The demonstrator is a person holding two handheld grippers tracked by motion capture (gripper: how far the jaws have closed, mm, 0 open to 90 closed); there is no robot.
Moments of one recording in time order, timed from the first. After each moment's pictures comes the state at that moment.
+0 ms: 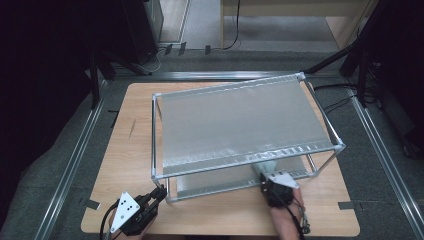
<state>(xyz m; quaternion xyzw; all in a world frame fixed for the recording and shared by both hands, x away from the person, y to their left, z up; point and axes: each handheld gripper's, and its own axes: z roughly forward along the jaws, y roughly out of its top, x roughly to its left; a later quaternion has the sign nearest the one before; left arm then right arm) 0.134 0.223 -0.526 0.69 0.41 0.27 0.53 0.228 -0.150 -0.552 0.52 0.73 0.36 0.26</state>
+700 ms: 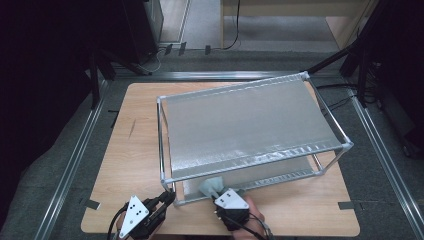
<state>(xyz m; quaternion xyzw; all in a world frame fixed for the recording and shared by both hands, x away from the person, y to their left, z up) 0.130 0.206 -0.527 0.70 0.39 0.27 0.53 0.179 -0.061 -0.552 0.37 0.81 0.40 0.19</state>
